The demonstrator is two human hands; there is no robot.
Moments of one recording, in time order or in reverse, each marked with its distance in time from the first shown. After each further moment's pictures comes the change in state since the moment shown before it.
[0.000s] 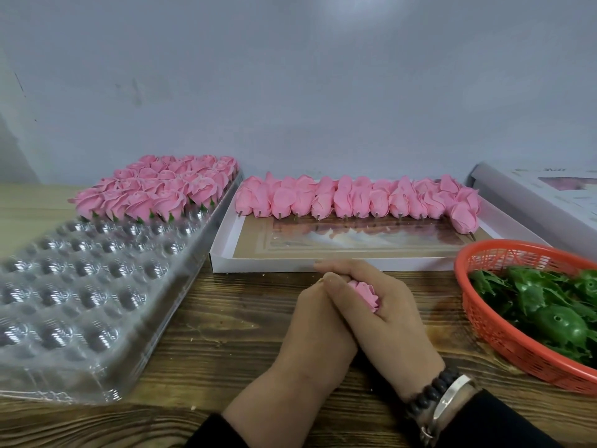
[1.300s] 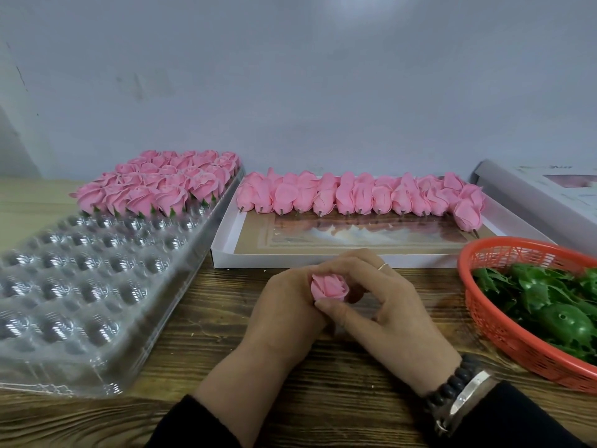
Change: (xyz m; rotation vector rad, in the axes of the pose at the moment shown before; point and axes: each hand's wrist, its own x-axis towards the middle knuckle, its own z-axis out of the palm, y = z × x) left_hand 0.008 -0.026 -0.033 0.443 -0.030 -0.084; right_hand 0.005 0.007 -0.013 -0.270 -0.159 -0.214
